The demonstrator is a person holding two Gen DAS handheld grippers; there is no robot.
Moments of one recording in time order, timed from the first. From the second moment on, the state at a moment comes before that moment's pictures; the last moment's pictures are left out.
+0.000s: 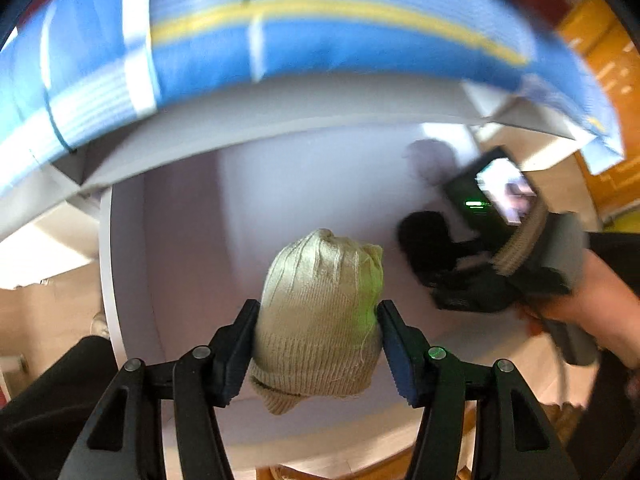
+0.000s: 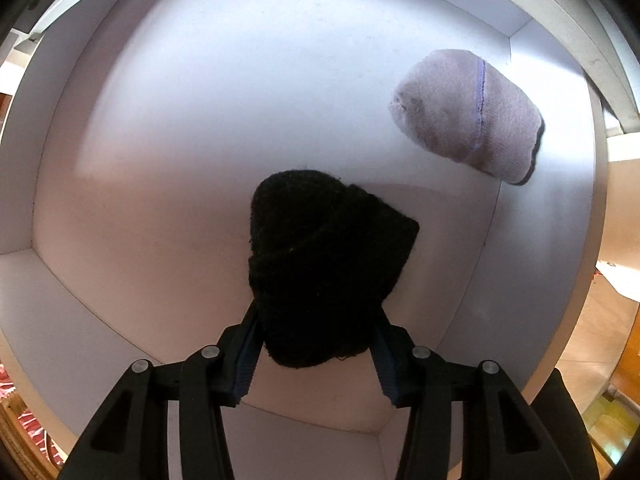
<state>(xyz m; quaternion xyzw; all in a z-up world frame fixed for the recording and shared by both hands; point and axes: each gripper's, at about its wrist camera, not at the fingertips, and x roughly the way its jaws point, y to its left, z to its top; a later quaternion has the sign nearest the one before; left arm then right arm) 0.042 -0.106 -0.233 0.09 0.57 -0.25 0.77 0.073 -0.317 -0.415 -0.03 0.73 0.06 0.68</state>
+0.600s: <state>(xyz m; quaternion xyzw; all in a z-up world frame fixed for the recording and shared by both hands) 0.038 -0.078 -0.021 0.04 0.45 -0.34 0.83 0.077 -0.339 -0.428 -0.02 0.73 0.06 0.68</state>
